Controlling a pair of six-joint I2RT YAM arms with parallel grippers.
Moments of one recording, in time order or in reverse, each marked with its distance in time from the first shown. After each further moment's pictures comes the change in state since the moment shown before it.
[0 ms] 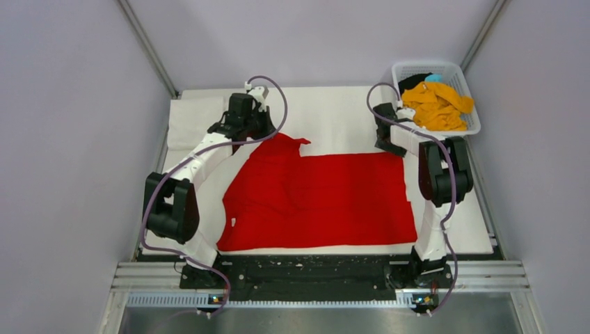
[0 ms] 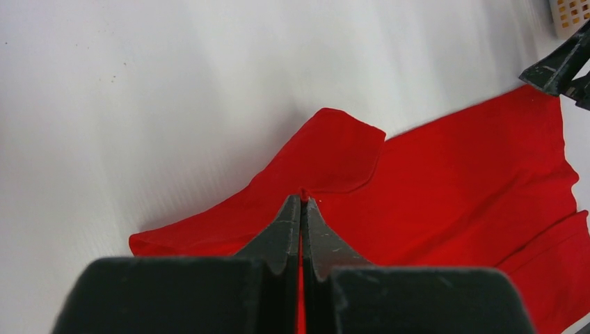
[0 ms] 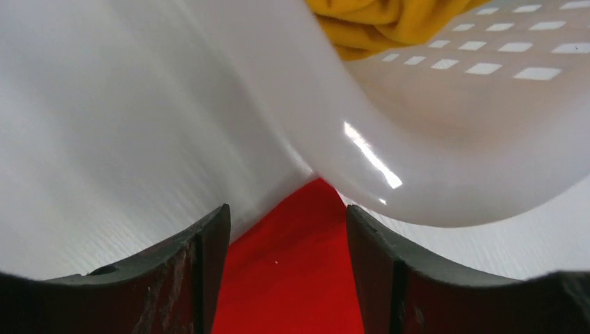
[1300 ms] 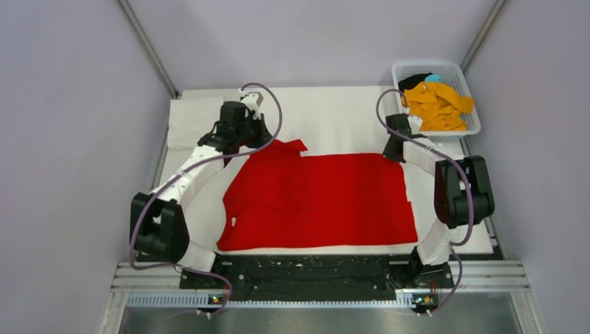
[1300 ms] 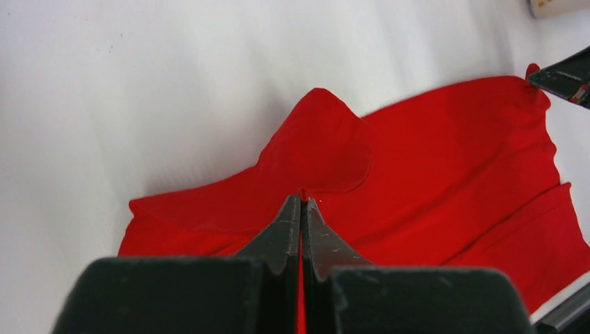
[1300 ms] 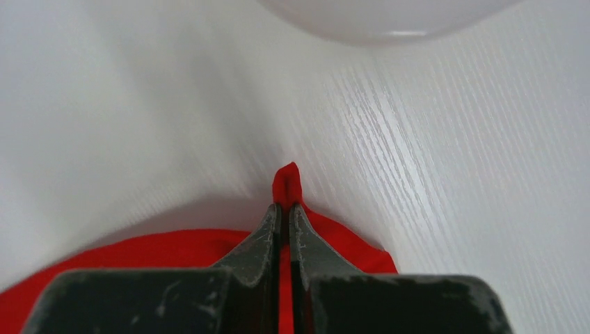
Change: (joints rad) left arm 0.000 -0.116 -0.092 -0.013 0.017 0.006; right arm -0.035 -0.209 -0.270 0.164 -0.191 -0.035
